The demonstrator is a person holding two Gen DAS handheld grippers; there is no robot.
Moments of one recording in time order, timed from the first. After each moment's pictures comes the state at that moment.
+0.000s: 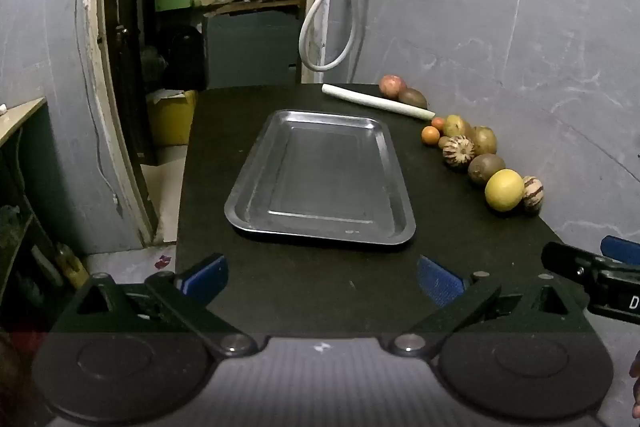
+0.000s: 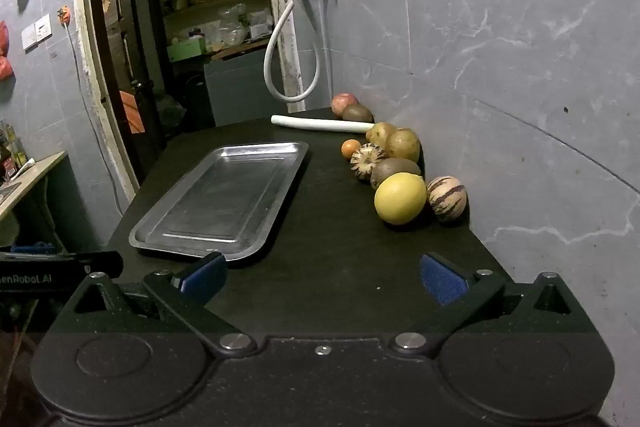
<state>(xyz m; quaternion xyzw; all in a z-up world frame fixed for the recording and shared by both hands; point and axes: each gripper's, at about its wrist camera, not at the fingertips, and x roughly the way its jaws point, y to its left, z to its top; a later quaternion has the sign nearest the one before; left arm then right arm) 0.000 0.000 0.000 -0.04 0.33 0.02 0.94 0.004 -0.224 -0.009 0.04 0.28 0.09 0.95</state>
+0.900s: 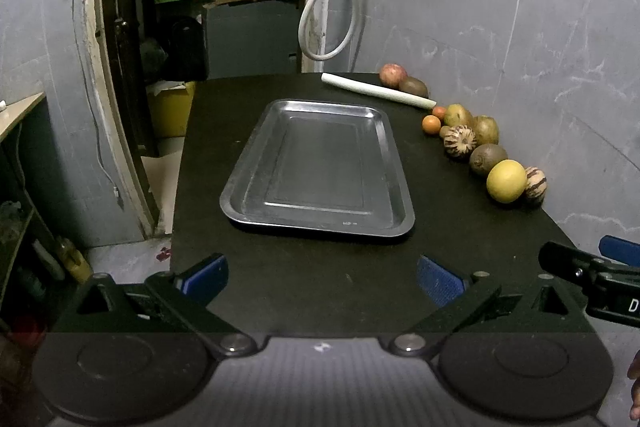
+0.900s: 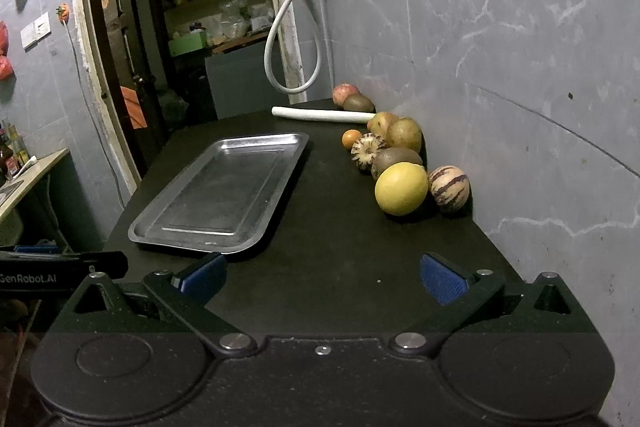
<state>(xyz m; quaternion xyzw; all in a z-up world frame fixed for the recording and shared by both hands) 0.005 -0.004 -0.005 -0.04 0.35 0.02 0.94 0.014 -0.230 -0.014 0.04 0.30 0.10 0.95</state>
